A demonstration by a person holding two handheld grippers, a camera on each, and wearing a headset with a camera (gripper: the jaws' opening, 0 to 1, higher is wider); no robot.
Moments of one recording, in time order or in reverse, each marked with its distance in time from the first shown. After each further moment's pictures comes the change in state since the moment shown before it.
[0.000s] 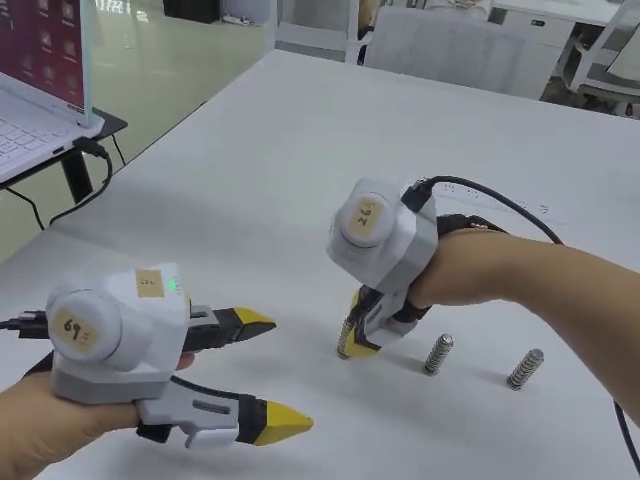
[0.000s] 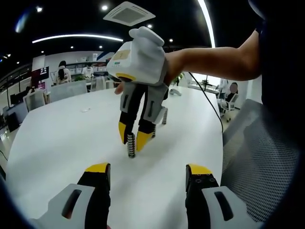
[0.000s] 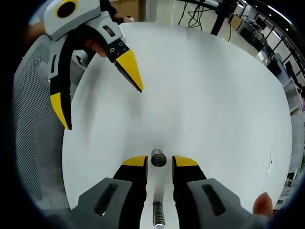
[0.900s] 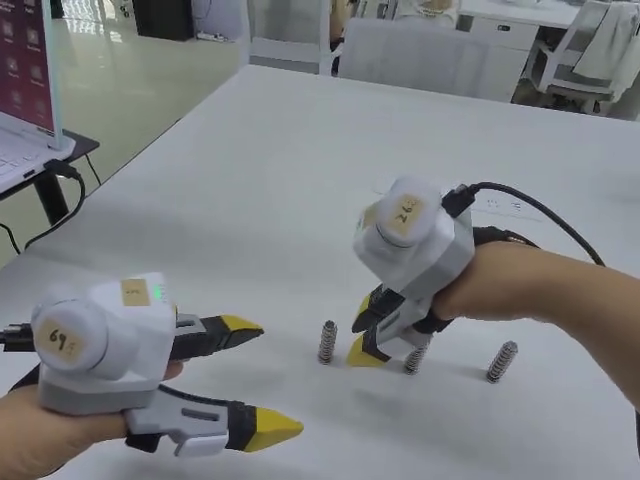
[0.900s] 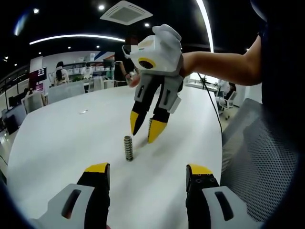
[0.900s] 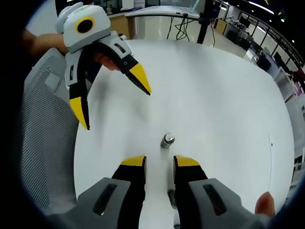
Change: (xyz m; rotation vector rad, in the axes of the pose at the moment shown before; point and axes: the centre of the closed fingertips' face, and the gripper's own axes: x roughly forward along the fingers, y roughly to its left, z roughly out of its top) left arm 0.005 -0.005 0.007 0.018 0.012 -0.014; right arm -0.034 0.017 -0.011 0.110 -0.149 -0.032
